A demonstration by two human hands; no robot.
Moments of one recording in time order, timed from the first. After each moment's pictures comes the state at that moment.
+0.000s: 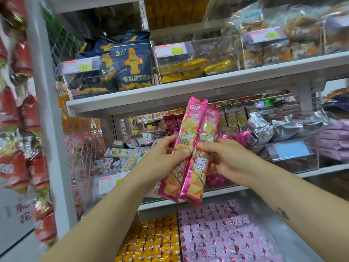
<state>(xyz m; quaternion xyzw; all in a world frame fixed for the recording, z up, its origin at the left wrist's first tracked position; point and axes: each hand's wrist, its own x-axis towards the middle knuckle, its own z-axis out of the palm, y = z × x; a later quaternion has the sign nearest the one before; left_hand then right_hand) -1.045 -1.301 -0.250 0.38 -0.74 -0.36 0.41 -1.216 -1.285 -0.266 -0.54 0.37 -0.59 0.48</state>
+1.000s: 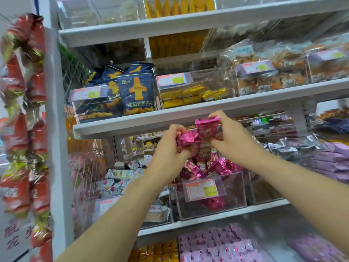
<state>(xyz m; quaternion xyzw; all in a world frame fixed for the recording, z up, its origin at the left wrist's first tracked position) -1.071 -1.299 -0.208 0.28 -0.81 -0.06 0.51 -1.243 -1.278 -0.202 -0.70 0.47 -0.52 -0.12</state>
